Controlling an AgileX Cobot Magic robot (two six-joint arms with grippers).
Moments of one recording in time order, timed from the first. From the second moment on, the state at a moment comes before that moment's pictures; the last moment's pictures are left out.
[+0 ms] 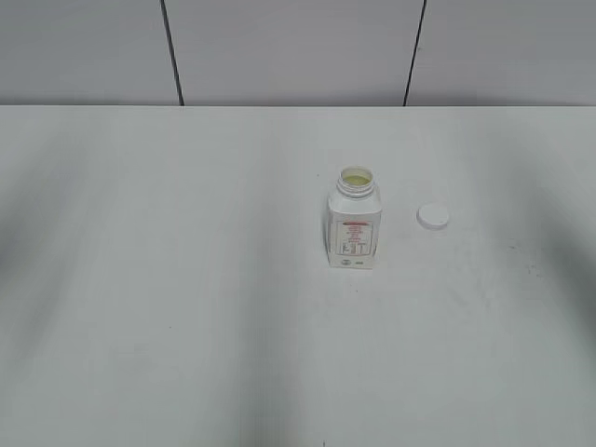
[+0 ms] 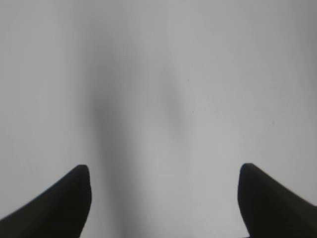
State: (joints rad) left arm -0.10 1.16 -1.14 0.11 1.22 0.06; right arm 0.03 1.22 -1.27 0.11 1.22 -0.18
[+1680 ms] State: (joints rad) left arm -0.10 -0.01 -0.52 0.00 1.06 0.02; right arm 0.03 0.09 -0.52 0.08 1.10 -0.17
